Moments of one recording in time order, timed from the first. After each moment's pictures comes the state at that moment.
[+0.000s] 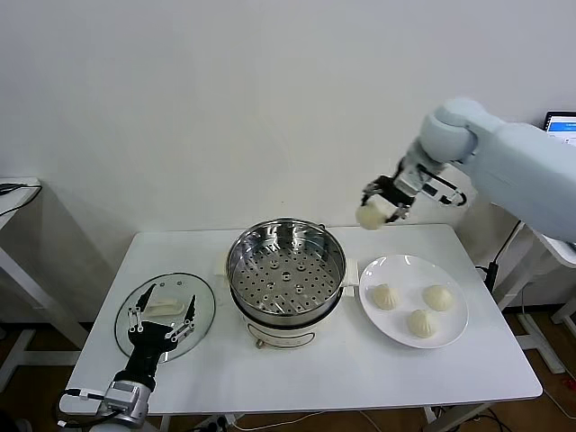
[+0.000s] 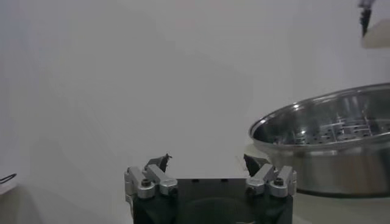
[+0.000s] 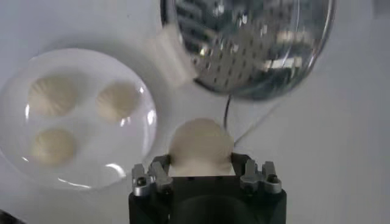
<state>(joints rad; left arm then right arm) 1.61 -1.40 -0.66 -2.11 0.12 -0.02 0.11 0.65 0.90 -1.12 1.38 -0.14 0.49 -1.19</state>
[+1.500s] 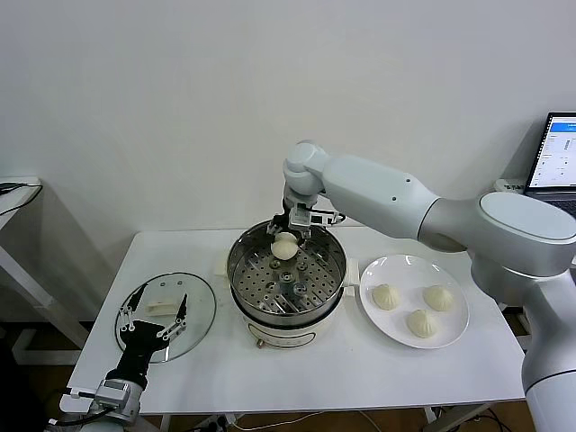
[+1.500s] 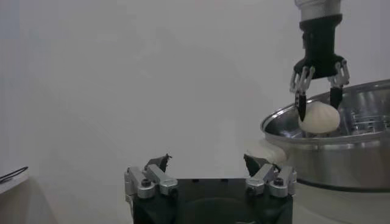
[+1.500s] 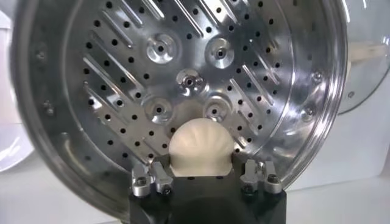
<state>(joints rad) 1.60 -1.40 -0.69 -2.10 0.10 -0.03 0.12 0.41 1.37 -1.10 0.95 -0.42 0.68 -1.03</state>
